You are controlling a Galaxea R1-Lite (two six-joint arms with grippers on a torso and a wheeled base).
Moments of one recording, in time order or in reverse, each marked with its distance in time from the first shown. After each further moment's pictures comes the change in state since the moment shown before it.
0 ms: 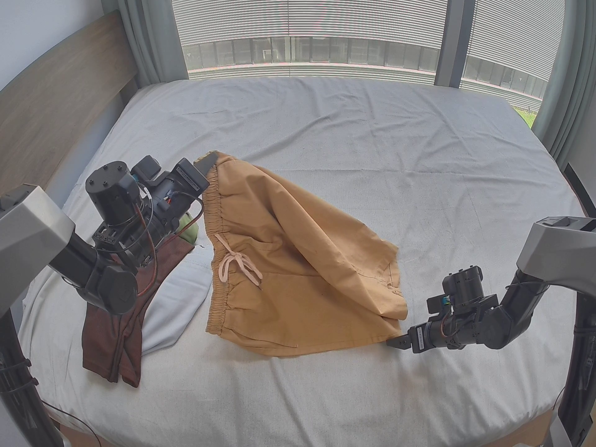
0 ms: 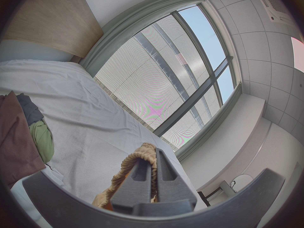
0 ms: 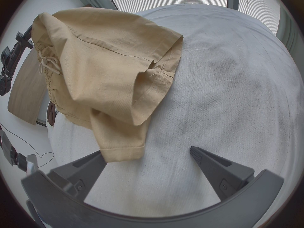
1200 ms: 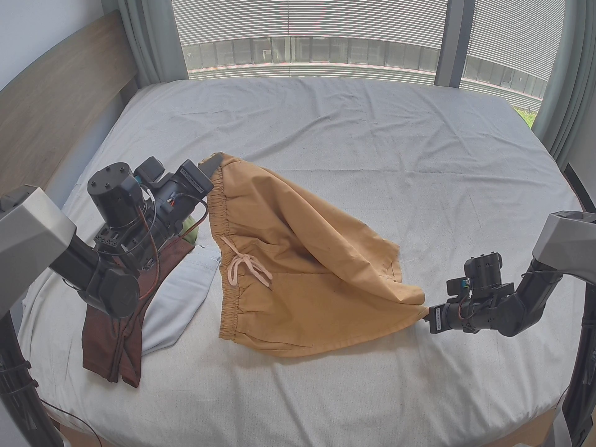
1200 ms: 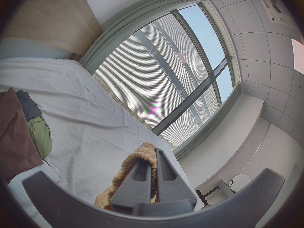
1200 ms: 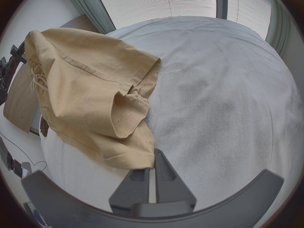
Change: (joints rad) left arm -0.020 -0.006 0.013 -0.004 0.000 -0.005; right arm -0.114 -0.021 -0.015 -0.055 -0.004 -0.048
